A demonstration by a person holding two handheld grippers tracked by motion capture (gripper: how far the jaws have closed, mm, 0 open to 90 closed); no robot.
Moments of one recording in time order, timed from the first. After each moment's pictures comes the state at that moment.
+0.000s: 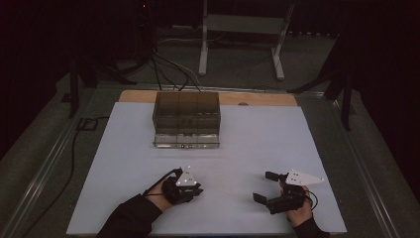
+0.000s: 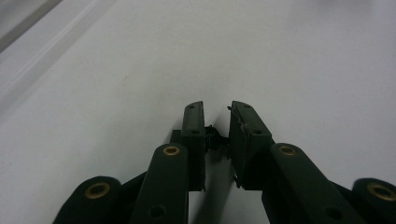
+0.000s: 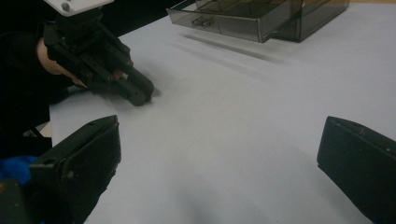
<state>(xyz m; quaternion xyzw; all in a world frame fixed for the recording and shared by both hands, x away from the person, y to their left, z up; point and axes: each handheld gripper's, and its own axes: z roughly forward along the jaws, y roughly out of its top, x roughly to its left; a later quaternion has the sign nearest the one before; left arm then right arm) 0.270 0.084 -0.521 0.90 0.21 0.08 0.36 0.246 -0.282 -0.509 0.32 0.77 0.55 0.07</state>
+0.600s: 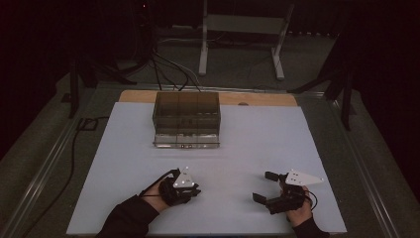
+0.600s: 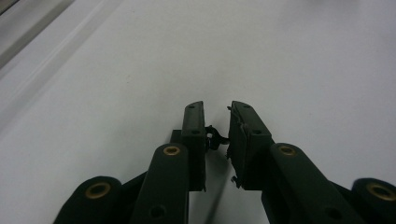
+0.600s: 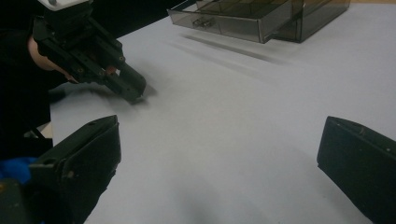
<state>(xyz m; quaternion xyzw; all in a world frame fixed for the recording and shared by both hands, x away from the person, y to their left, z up) 0.263 0.090 -0.511 0.91 0.20 0.08 0.36 0.246 -0.281 -0.509 0.32 0.76 0.55 0.07</state>
